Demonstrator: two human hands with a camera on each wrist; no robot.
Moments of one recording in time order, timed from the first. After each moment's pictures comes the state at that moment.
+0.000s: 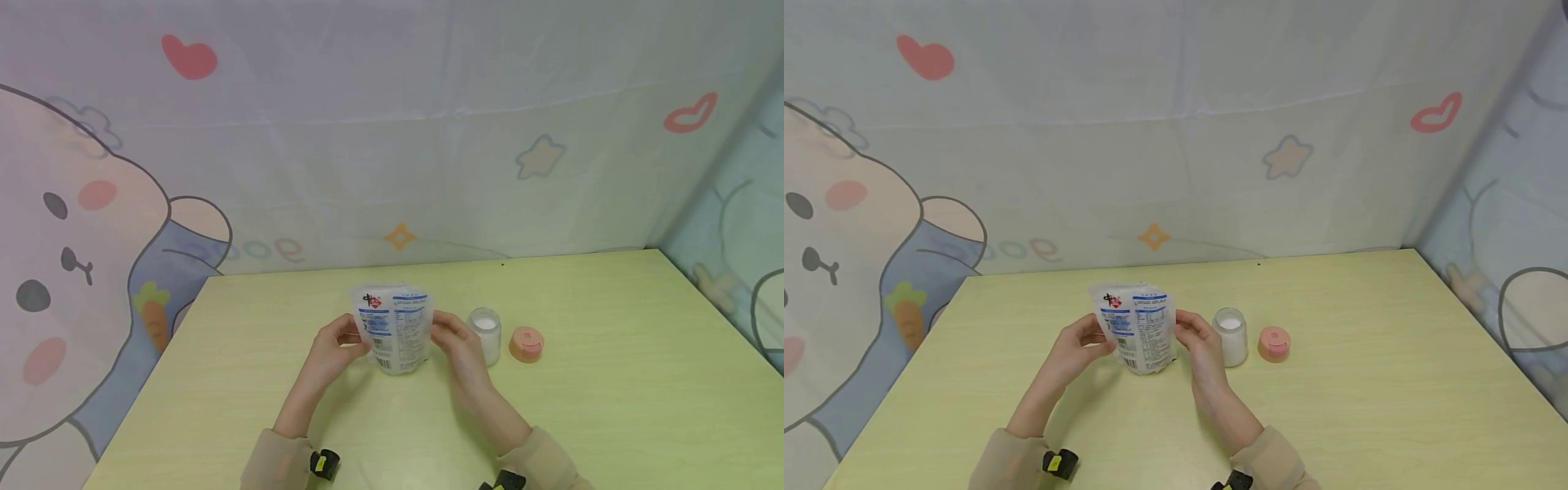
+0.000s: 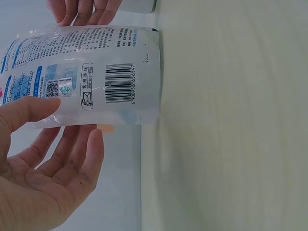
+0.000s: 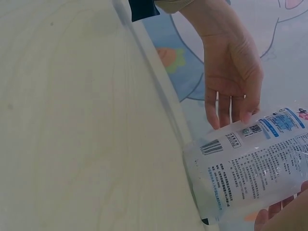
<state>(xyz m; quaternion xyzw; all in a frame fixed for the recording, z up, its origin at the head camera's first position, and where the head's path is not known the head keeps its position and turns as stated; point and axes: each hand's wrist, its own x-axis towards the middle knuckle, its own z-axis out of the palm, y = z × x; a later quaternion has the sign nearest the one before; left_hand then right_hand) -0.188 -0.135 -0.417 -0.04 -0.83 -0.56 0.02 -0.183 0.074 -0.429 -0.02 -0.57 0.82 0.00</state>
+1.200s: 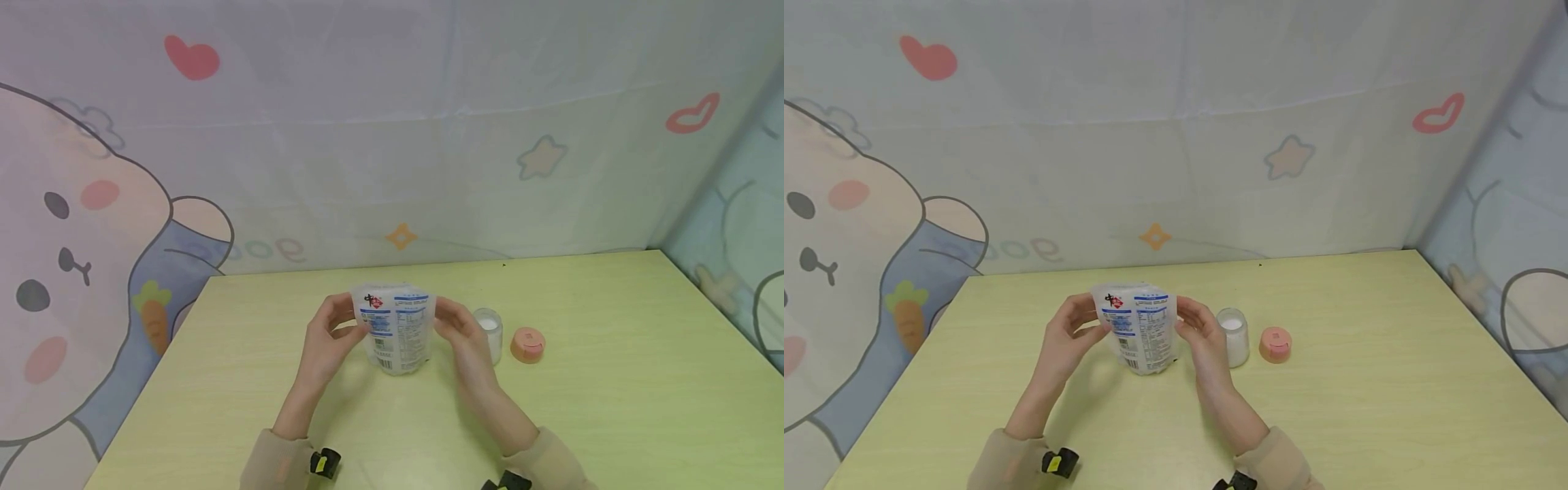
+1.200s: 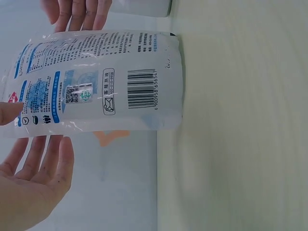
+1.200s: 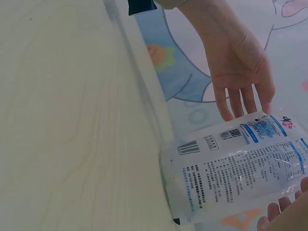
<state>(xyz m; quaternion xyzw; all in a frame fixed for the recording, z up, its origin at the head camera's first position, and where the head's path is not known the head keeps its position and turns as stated) -0.184 -0.135 -0.403 -0.08 -0.77 -0.62 0.11 -0.179 0.079 -0.414 0.01 -0.61 0.80 0.04</state>
